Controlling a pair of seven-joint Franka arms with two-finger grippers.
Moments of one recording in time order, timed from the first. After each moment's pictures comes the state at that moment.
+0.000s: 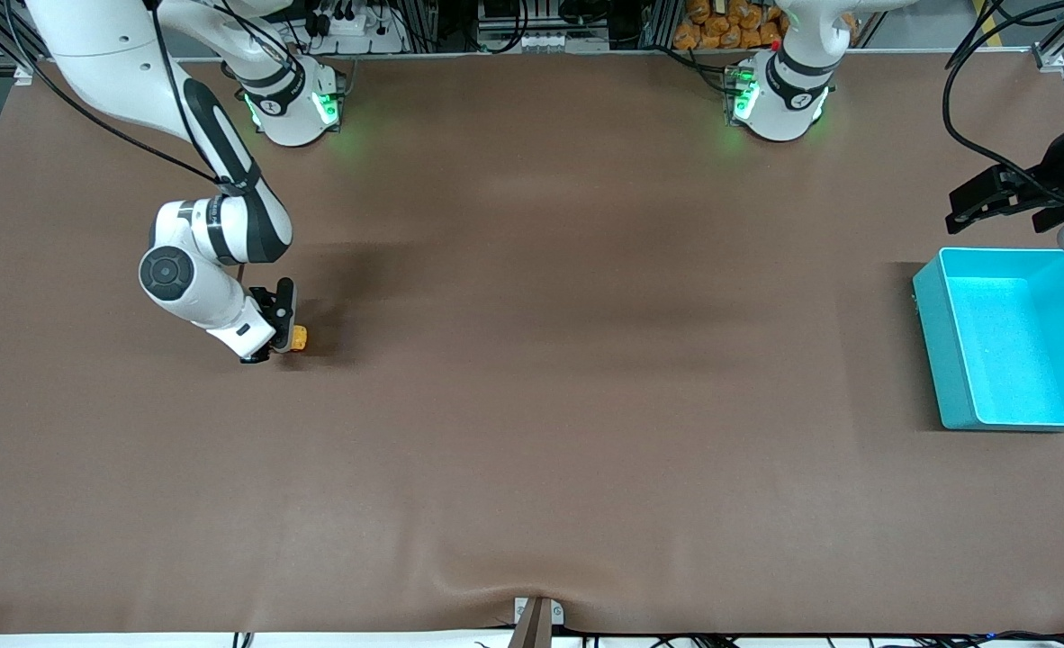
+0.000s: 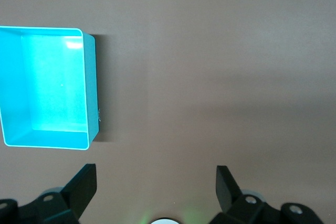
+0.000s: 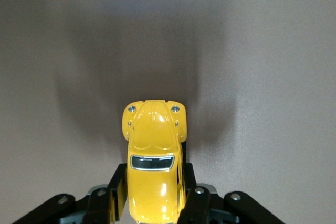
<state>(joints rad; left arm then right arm) 0.04 0.05 -0.10 -1.44 0.02 1.44 -0.06 0.21 0.37 -0.13 -2.26 -0.02 2.55 -1.47</state>
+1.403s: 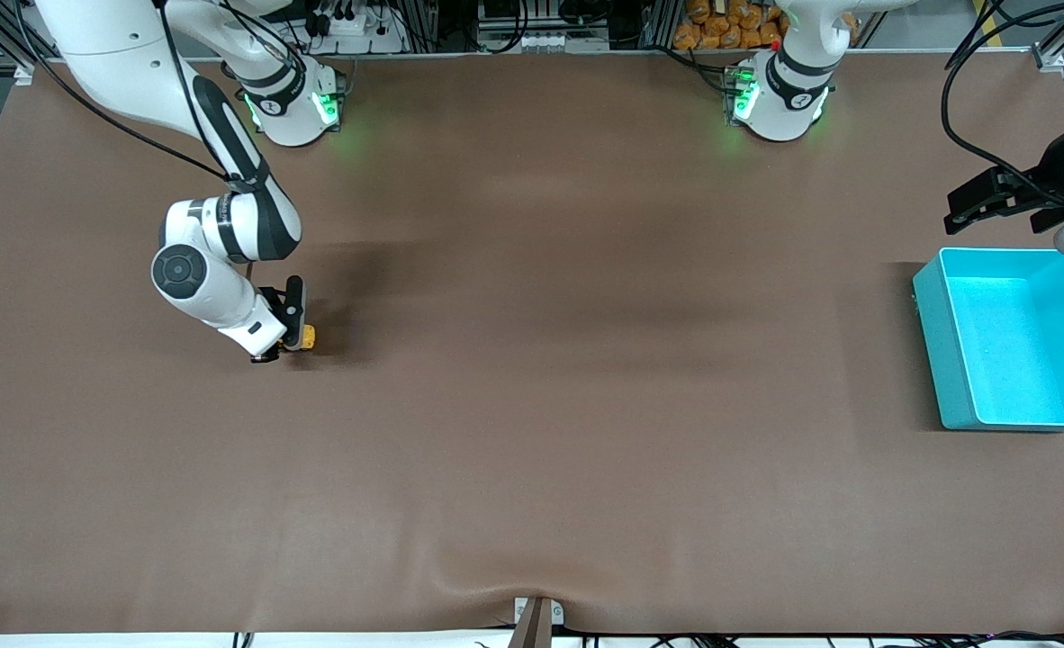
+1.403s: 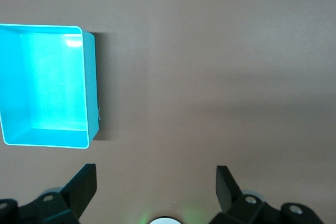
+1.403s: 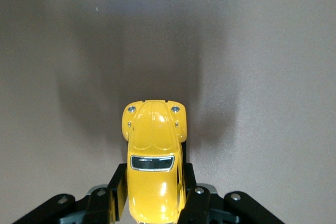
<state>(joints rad) 0.04 0.05 -0.10 -1.45 0.02 1.43 -0.06 0.24 0.37 -0.13 -2.26 -0.02 2.55 -1.47</state>
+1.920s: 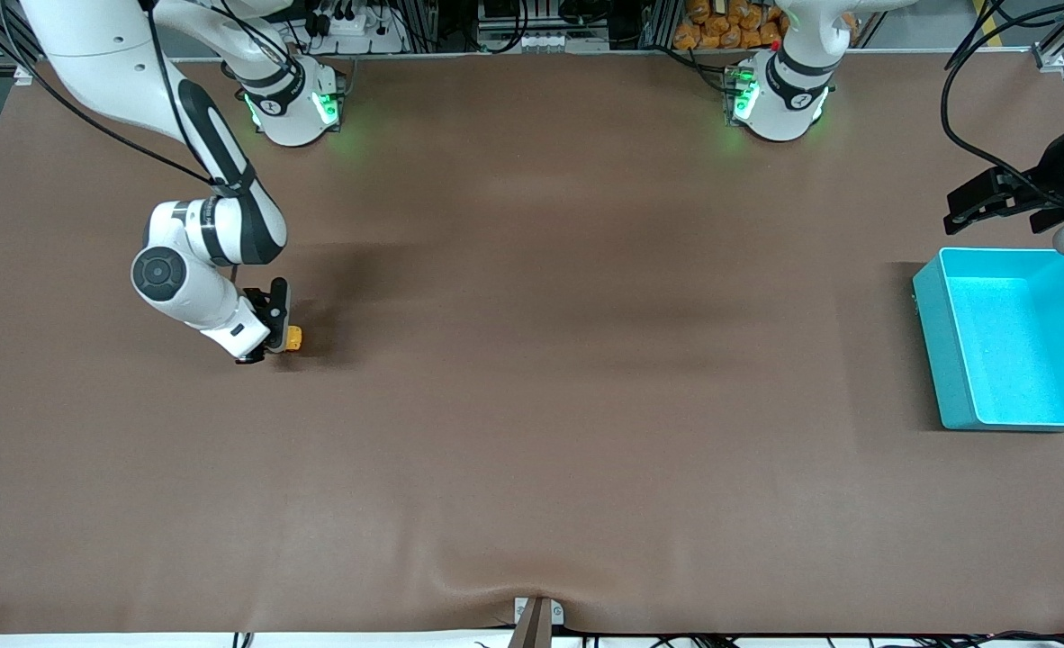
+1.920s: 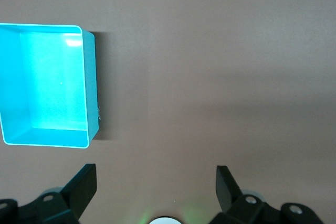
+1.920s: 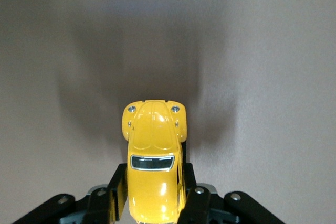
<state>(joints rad) 0.04 0.05 -0.10 -1.45 0.02 1.43 -0.06 0.18 0.37 -0.14 -2.26 -0.02 2.55 -1.52</state>
